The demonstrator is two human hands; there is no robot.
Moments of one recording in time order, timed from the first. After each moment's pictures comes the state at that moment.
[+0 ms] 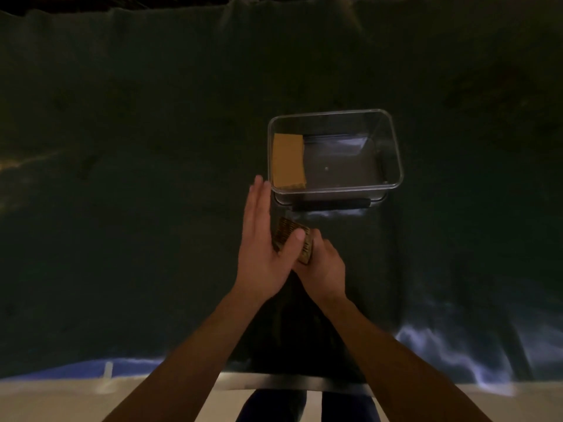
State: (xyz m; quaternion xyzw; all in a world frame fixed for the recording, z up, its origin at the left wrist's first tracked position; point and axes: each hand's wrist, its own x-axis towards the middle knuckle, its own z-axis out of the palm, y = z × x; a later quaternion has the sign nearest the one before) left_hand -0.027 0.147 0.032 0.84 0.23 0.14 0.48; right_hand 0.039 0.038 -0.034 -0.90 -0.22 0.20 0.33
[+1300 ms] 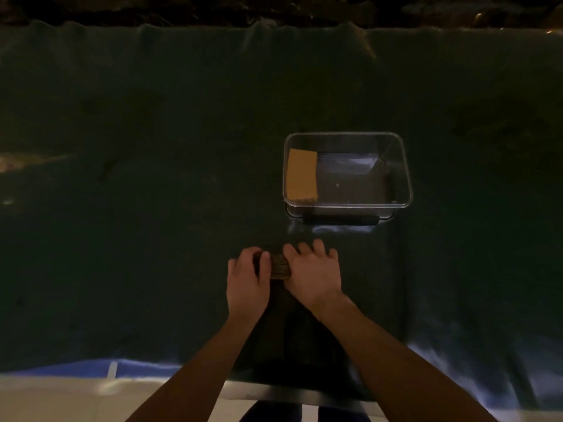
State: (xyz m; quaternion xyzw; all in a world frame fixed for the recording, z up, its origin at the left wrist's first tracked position) left_hand -0.066 0.159 -0.043 0.80 0.45 0.10 0.38; right_hand 0.040 0.073 -0.007 -0.88 -0.42 0.23 0.00
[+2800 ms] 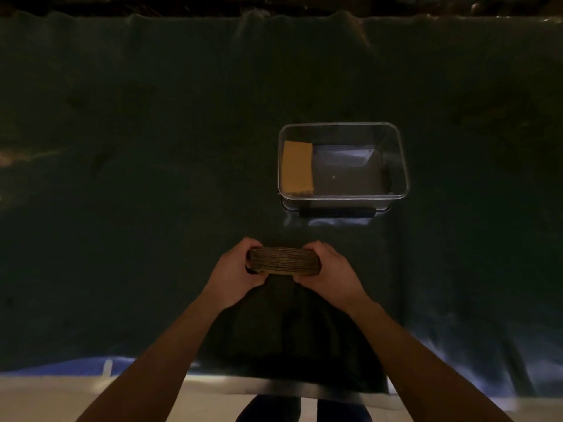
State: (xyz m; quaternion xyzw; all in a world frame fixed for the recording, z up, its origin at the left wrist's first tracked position) left_hand -0.073 0.205 -0.023 0.84 0.28 -0.08 0.46; right_hand 0.061 0.026 -0.025 -0.84 -0.32 0.34 0.27
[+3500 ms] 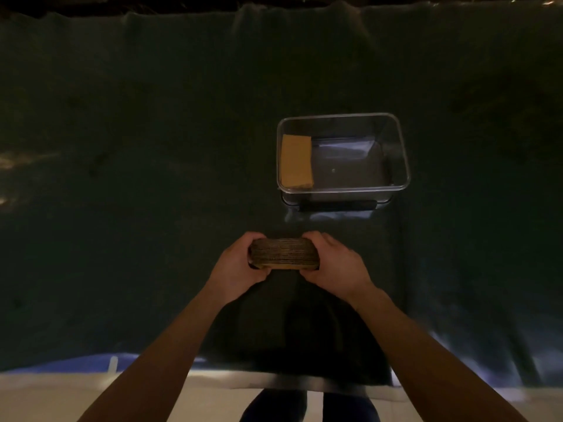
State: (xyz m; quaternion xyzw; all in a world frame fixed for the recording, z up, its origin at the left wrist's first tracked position) left_hand -0.071 0.203 -0.018 0.84 0.28 -0.07 0.46; right_hand 0.068 0.024 -0.019 -0.86 -0.39 0.27 0.20
